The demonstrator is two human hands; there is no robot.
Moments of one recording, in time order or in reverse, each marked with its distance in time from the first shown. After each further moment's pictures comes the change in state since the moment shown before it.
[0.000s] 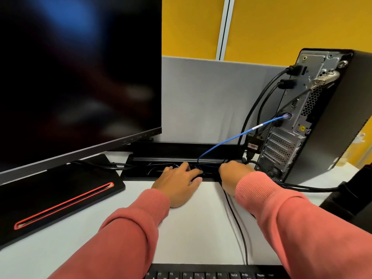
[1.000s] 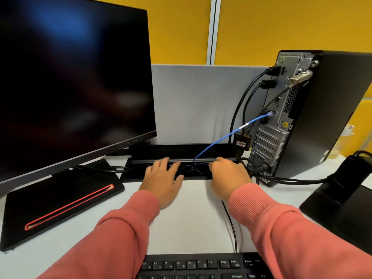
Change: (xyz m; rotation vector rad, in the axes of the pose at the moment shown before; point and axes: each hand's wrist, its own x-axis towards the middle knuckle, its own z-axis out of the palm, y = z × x) left_hand -0.013 -0.022 0.002 0.183 0.126 -0.142; right_hand -0.039 -0.007 0.000 0.101 0.217 -0.044
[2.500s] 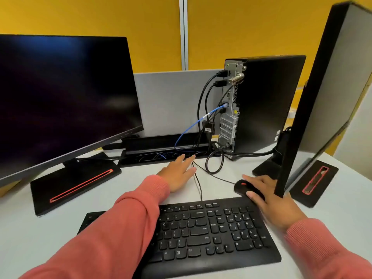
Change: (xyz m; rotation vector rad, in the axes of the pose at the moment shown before) left_hand -0.069 0.103 -0.054 -0.246 -0.310 0.156; right_hand -0.199 0.144 0.048 0.487 0.067 0.253
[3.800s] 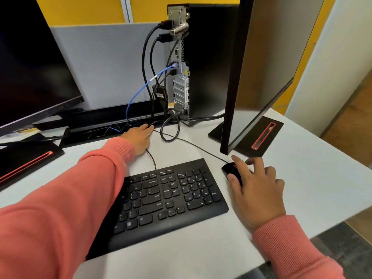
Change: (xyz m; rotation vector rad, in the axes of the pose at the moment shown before) left_hand 0.079 -0.012 0.024 0.288 -0.037 -0.050; right_hand -0.097 0.000 -0.011 -0.314 0.298 0.230
